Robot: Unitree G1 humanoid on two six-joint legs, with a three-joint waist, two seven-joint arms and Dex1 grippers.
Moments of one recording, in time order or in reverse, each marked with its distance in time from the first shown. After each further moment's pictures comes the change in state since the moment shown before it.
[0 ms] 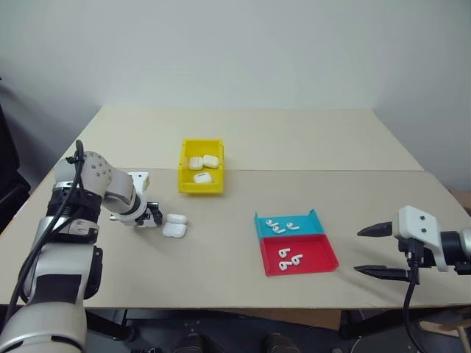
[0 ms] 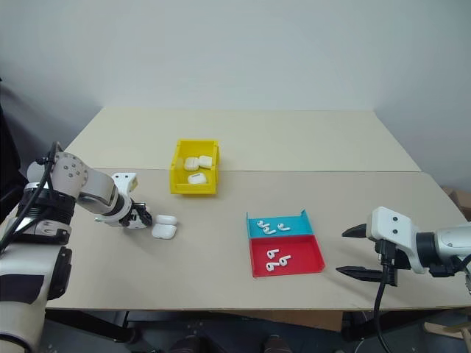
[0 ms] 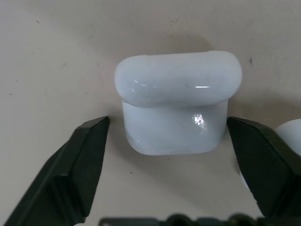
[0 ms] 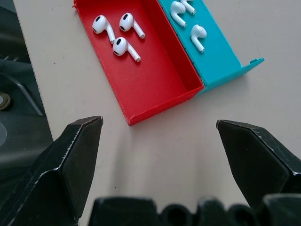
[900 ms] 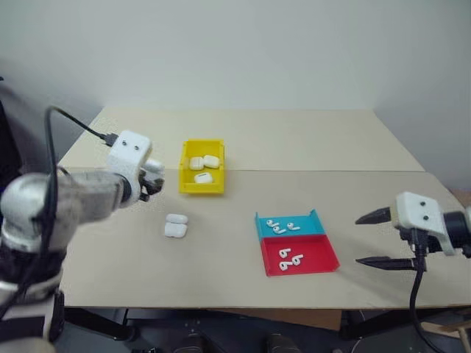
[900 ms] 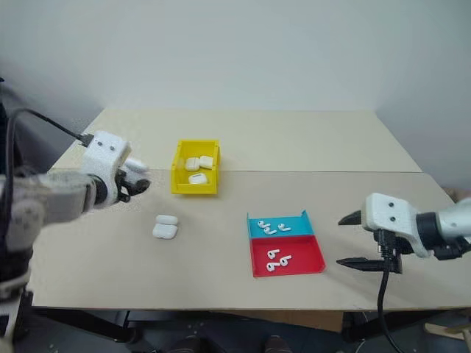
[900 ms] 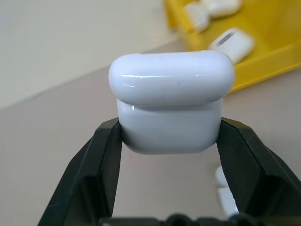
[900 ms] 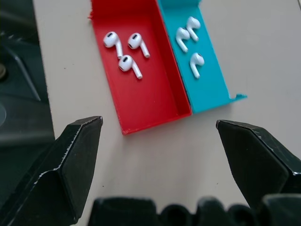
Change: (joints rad) left arm 0.415 0.159 0.121 -1.090 0.111 -0.293 -0.313; right arm -0.159 -0.151 0.069 -0.111 0.014 0.059 0.066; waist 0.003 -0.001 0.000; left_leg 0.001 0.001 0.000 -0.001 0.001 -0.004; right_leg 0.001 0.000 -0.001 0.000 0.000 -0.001
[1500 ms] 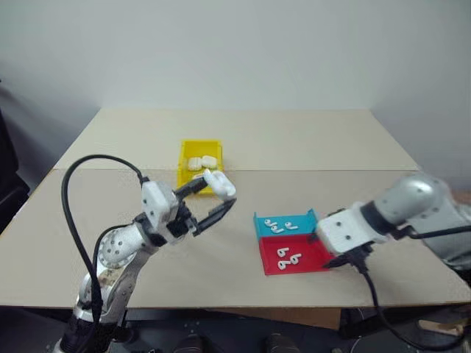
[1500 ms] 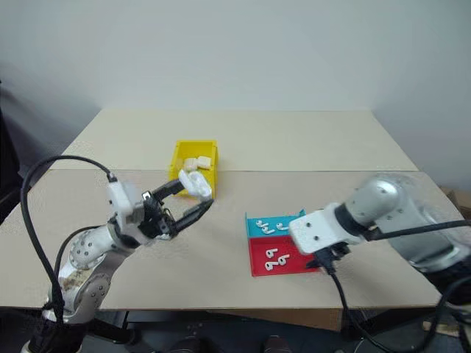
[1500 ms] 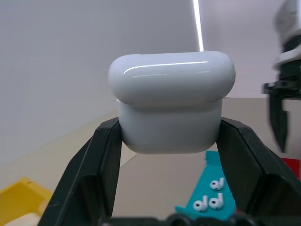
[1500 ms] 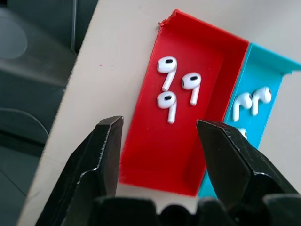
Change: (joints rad) left arm 0.495 -0.362 -0.062 0.029 0.352 -1.312 -0.858; right arm -0.556 0.185 0.629 -0.027 -0.370 -0.102 0.200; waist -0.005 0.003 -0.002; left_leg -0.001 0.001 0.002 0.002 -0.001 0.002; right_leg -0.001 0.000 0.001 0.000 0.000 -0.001
